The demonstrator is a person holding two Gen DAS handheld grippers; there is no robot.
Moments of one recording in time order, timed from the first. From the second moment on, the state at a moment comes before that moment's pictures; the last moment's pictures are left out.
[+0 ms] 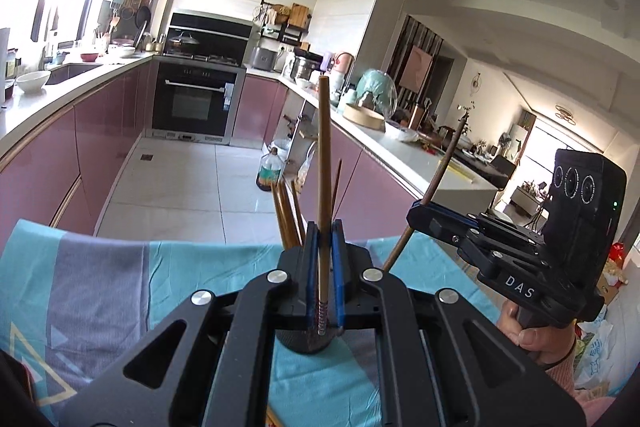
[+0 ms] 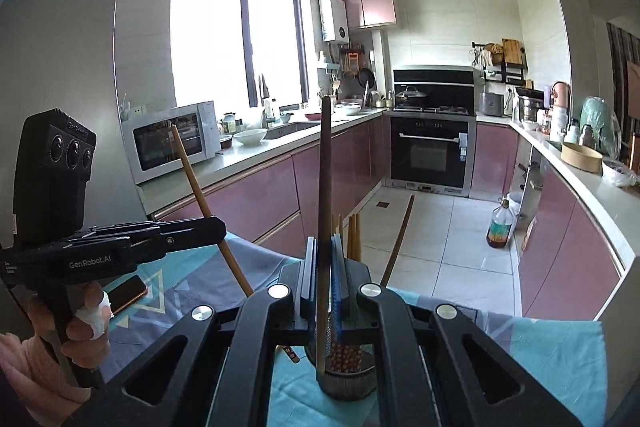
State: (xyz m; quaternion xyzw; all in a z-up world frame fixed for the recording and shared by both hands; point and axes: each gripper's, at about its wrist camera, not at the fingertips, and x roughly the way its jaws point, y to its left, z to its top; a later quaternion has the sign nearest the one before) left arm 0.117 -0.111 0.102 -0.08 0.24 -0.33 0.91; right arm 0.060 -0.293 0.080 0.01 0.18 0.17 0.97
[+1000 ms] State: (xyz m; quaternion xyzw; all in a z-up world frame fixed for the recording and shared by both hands) left arm 0.206 -0.163 0.012 -0.03 0.36 -0.29 0.89; right arm 0.138 -0.286 0.013 0.00 0.31 0.14 0.94
